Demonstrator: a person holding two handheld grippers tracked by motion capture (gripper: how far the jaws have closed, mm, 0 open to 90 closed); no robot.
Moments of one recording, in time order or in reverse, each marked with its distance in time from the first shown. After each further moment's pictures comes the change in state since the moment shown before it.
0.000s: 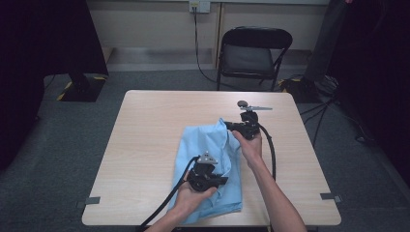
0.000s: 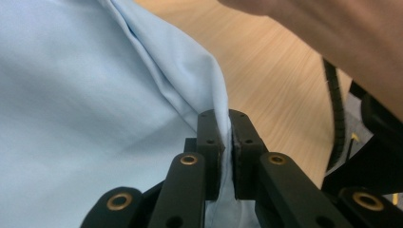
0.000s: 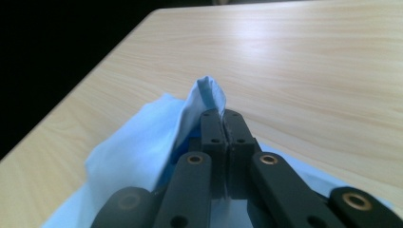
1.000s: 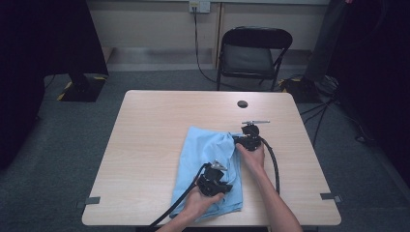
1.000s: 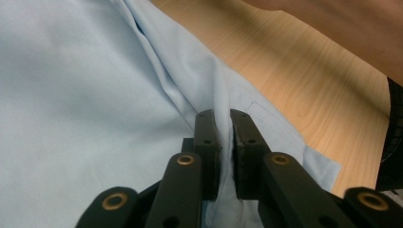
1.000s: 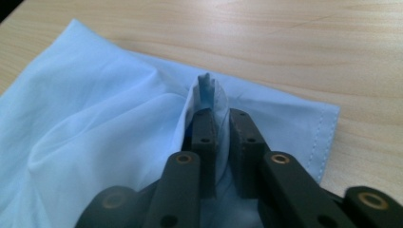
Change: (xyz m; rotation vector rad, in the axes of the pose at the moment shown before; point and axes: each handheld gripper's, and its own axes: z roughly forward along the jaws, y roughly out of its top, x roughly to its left) left arm 0.006 -0.016 0.044 0.107 0.012 -0.028; right arm -0.040 -0.050 0.026 0.120 -0.135 0.028
